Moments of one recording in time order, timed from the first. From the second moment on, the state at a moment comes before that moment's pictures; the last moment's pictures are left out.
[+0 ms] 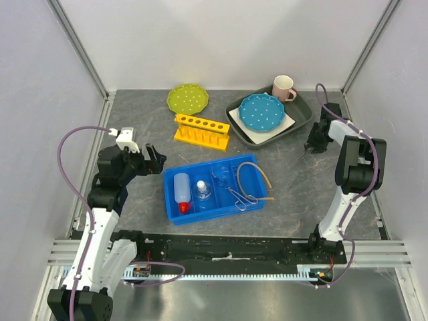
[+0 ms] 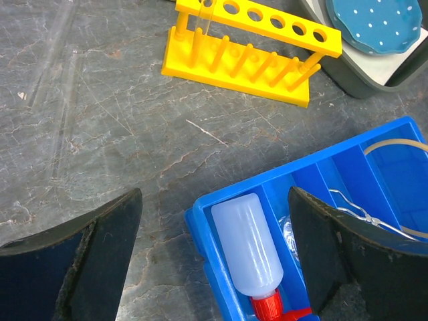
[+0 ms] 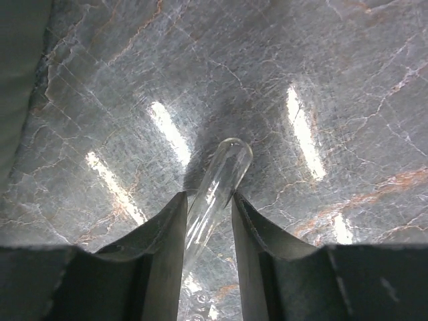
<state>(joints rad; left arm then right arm) -0.04 0.73 0.67 -0.34 0.25 -0.19 -0.15 1.96 1.35 -0.54 0.01 0.34</state>
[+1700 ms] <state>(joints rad) -0.32 0.91 0.72 -0.01 0.74 -0.61 -0.27 1.47 1.17 -0.51 -0.59 0.29</state>
